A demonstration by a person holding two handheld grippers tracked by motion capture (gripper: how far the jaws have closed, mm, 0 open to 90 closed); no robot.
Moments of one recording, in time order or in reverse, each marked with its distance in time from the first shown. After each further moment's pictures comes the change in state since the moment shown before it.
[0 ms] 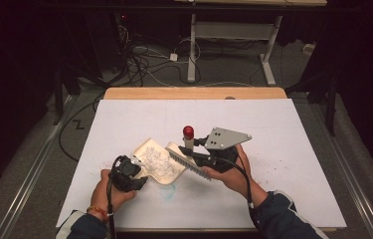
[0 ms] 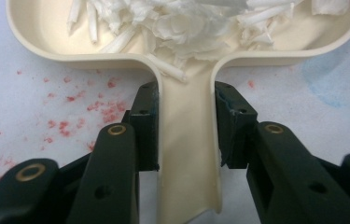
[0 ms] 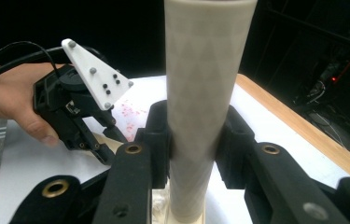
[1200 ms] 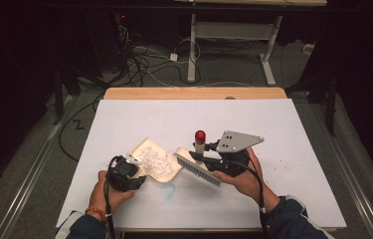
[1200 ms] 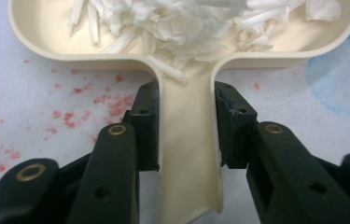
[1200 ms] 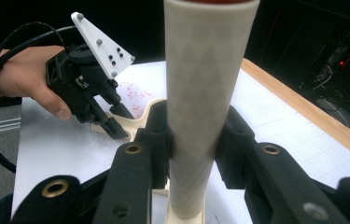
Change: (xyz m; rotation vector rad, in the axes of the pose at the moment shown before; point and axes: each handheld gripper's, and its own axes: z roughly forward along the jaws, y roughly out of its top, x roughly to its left) left arm 0.006 -0.006 -0.002 -0.036 -0.012 -0.062; right arm -0.003 -0.010 -0.022 0.046 0.023 0.027
